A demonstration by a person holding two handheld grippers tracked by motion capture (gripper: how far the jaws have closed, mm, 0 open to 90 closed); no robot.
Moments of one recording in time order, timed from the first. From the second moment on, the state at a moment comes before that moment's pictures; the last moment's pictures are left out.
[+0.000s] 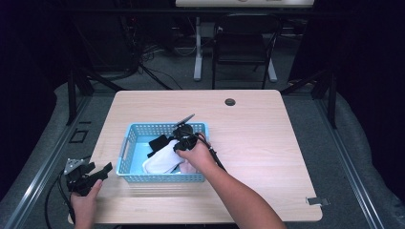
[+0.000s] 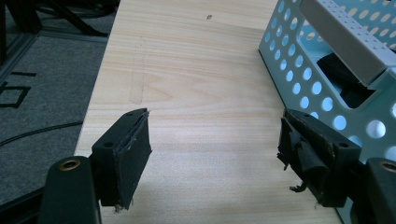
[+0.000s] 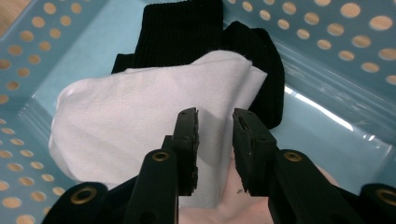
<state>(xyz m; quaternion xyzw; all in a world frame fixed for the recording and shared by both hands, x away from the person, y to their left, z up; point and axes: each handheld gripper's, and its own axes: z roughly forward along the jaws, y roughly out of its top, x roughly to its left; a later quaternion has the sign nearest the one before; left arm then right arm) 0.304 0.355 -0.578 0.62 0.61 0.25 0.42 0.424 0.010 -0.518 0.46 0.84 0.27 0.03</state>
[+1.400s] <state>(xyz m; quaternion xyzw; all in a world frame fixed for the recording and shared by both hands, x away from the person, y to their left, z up) 0.304 0.354 -0.578 0.62 0.61 0.26 0.42 0.384 0.024 -0.482 0.37 0.86 0.35 0.08</state>
